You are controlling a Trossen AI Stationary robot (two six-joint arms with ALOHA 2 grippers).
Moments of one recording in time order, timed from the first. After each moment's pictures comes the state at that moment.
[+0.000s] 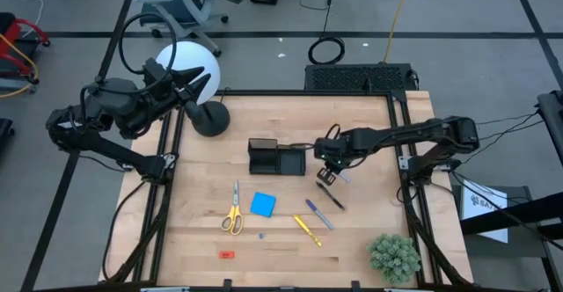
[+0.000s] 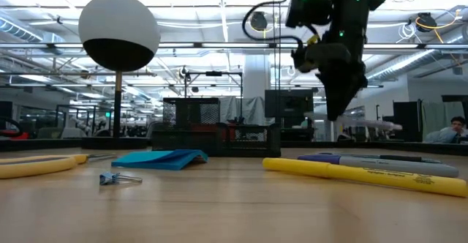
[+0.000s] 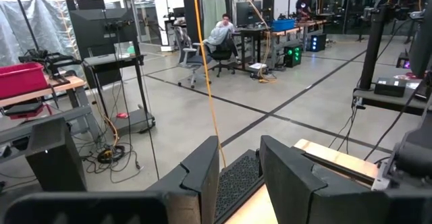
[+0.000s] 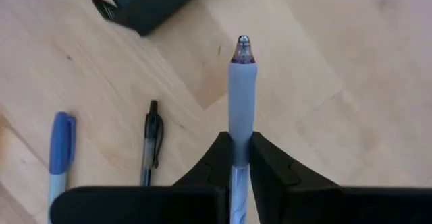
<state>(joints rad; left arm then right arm) -0.14 1.07 1.59 -0.59 -0.88 -0.02 -0.07 1.54 1.01 -0.82 0.04 0.60</state>
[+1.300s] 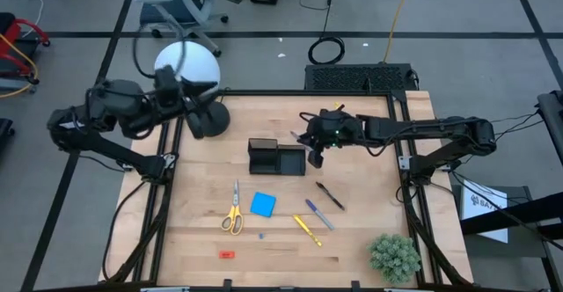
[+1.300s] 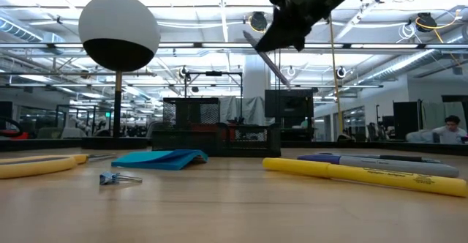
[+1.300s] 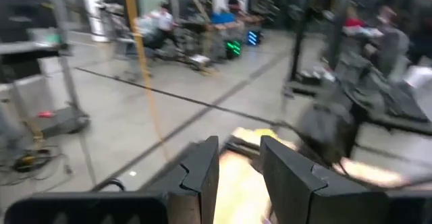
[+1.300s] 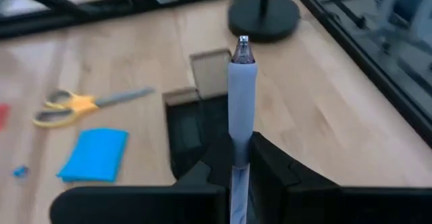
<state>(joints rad) -0.14 1.08 1.57 -0.60 -0.60 -0.09 -0.14 1.39 1.01 -0.19 0.05 0.12</state>
